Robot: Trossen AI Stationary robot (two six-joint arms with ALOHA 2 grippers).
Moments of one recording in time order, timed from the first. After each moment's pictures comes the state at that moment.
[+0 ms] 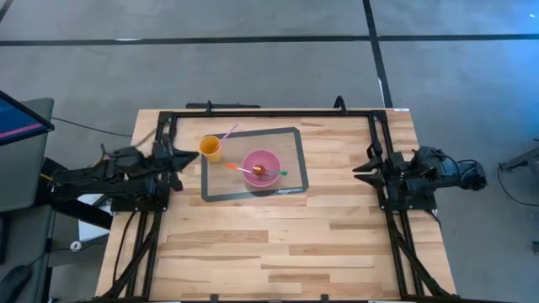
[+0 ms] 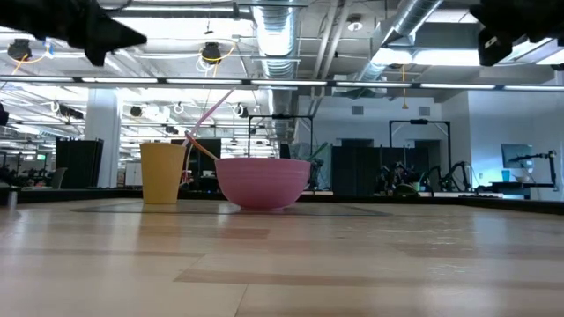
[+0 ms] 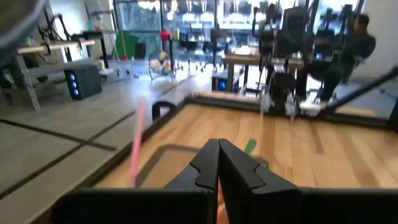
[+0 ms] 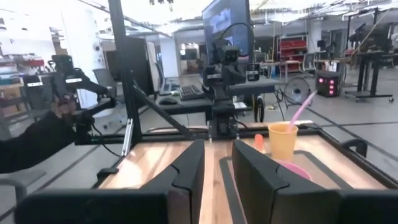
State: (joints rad) left arm 0.03 0.00 0.35 -0.25 -0.29 0.02; right arm 0.09 0.00 0.30 -0.20 0.02 0.07
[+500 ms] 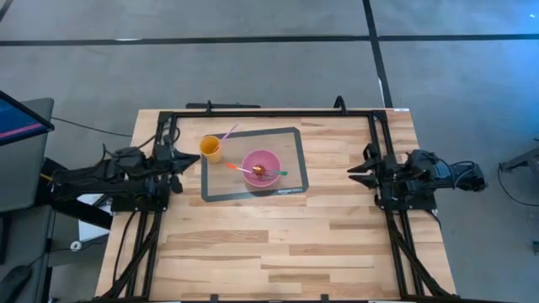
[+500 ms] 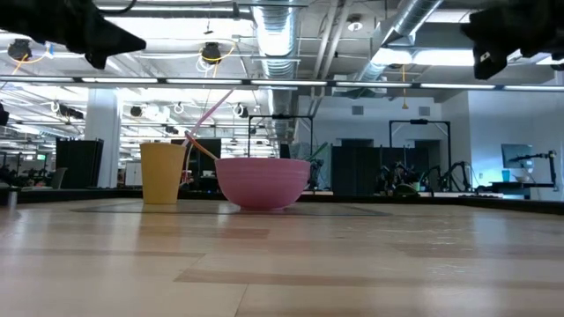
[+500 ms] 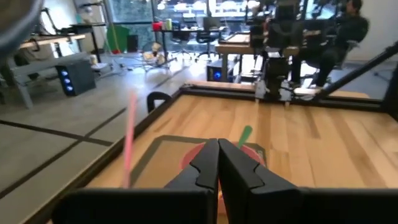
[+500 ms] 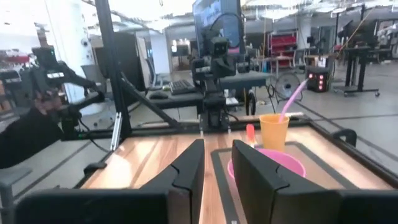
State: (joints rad) left arm 0.03 0.00 0.37 -0.31 -0.26 0.05; right arm 0.08 0.00 0.22 -0.14 0.04 0.07
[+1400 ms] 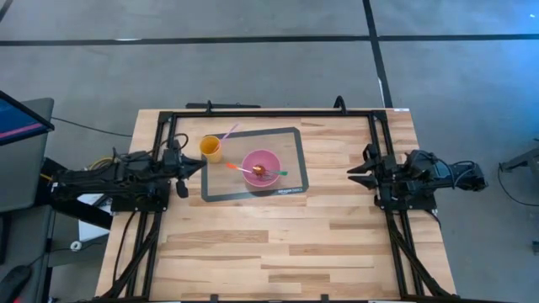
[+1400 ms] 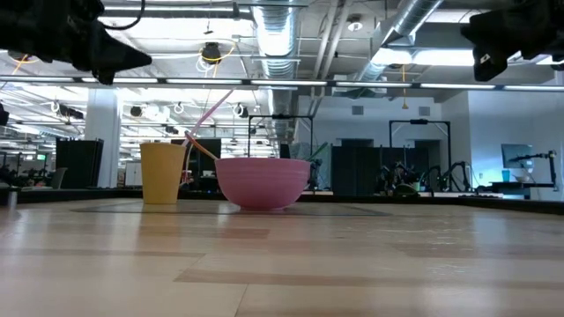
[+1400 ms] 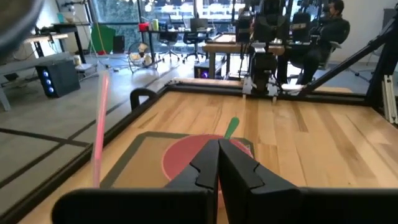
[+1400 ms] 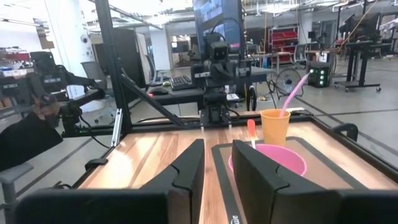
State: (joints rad) left arm 0.03 0.00 0.24 -0.16 -0.20 0.04; right arm 0.08 0.00 0.22 -0.16 0.05 0.08
